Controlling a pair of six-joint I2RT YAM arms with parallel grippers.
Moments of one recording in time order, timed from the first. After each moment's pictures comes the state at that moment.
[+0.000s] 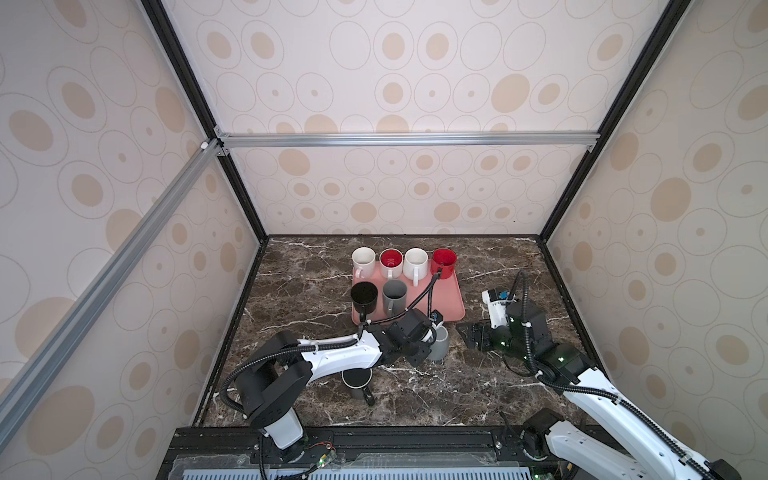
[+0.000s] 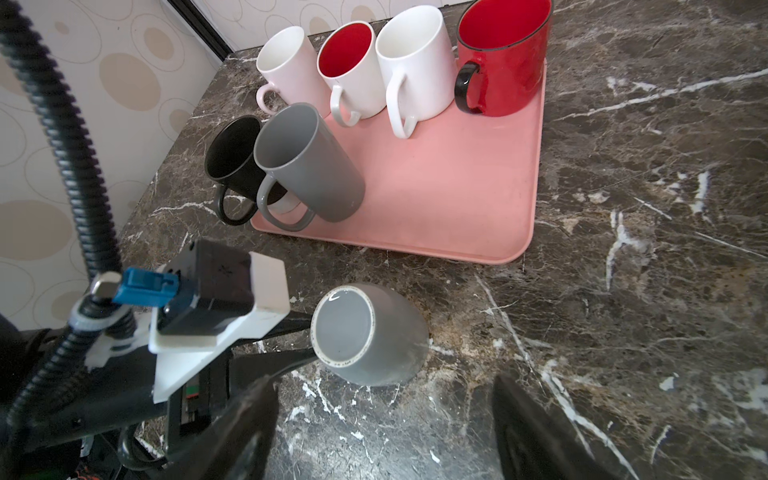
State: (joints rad) left arm -0.98 1.64 0.97 -0.22 -0.06 -0.04; right arm 0.49 0.82 0.67 -0.47 -0.10 0.39
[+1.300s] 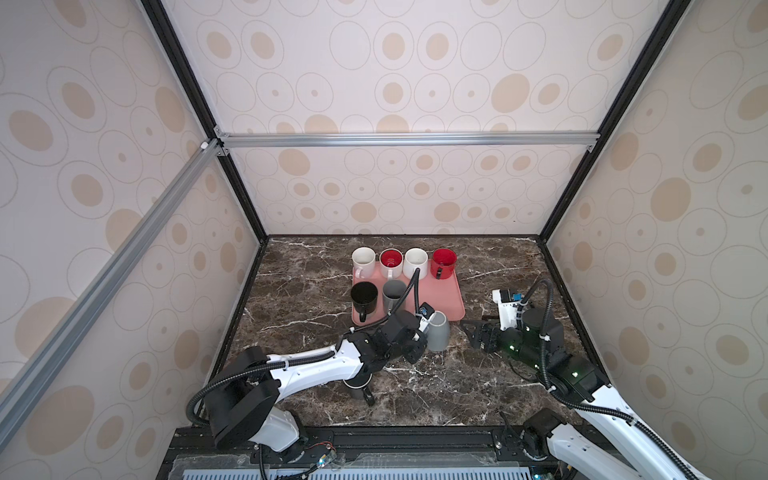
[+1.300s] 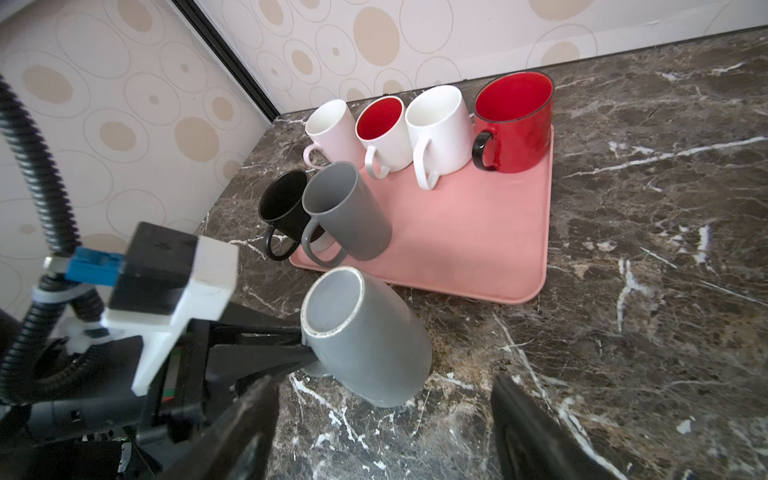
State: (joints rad) left arm -0.98 1.44 0.84 -0.02 -0.12 -0.14; right arm 0.49 0.68 0.63 -0.39 -0.12 0.41
